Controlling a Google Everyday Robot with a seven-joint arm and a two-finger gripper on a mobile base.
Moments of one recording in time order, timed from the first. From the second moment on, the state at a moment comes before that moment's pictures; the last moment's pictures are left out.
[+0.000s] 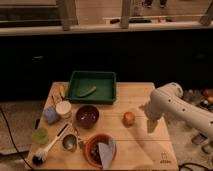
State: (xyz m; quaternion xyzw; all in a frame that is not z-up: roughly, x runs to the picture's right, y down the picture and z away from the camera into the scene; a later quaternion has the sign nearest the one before) arm 0.226 0.174 0.776 -0.28 -0.08 -0.07 0.95
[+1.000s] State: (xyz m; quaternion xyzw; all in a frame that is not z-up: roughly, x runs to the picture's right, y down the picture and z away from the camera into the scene) arm 0.204 0.182 0.796 -0.28 -0.14 -0.14 0.94
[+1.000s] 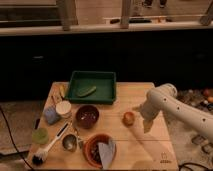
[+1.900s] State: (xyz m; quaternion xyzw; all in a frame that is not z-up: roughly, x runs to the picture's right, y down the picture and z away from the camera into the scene) arm 0.183 0.181 0.817 -0.28 -0.19 -0.21 0.92
